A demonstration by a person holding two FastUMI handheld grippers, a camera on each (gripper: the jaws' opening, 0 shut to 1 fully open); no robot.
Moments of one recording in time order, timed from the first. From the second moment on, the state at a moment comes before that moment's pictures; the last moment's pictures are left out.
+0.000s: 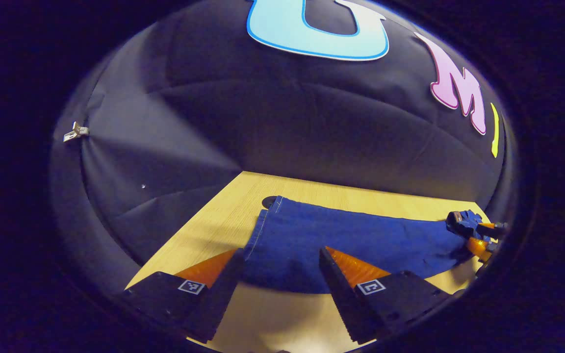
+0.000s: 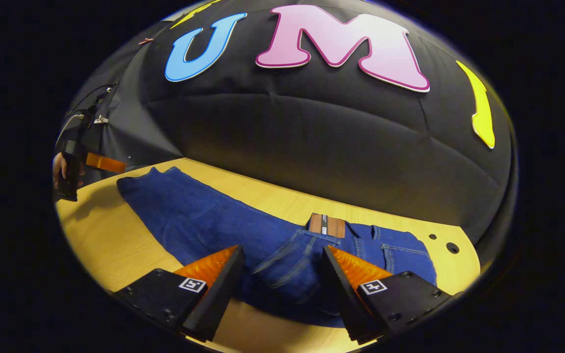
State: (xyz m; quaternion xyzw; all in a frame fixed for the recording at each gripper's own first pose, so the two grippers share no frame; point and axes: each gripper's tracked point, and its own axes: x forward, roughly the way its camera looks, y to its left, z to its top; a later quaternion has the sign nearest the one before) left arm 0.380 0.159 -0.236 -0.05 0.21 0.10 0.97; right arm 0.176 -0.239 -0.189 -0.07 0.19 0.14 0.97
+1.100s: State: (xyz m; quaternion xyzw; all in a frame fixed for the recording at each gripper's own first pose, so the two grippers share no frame) left arm 0.455 0.131 -0.274 -0.07 0.24 -0.01 0.97; right arm 0.147 -0.252 -0.189 -0.01 0.22 0.11 0.97
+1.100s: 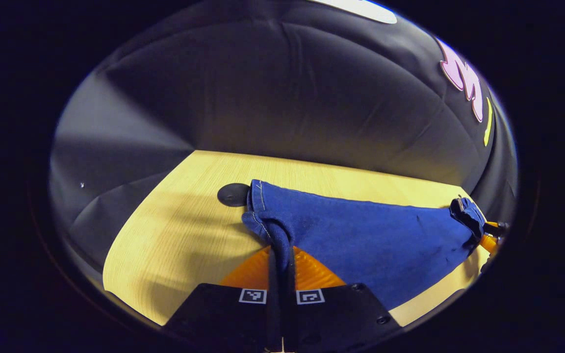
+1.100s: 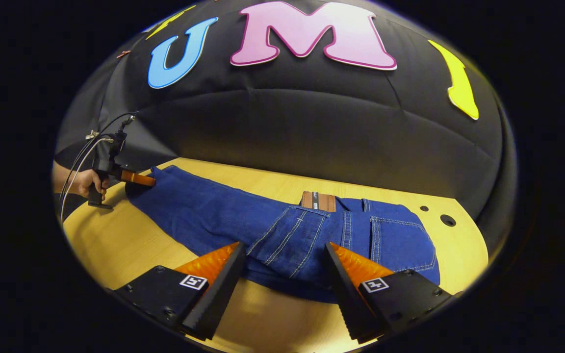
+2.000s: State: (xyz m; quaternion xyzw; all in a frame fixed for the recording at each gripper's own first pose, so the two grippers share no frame) left arm 0.402 -0.229 -0.035 -0.03 0.20 -0.16 0.97; right arm 0.079 -0.446 -0.069 -0.04 0.19 -0.02 0.98
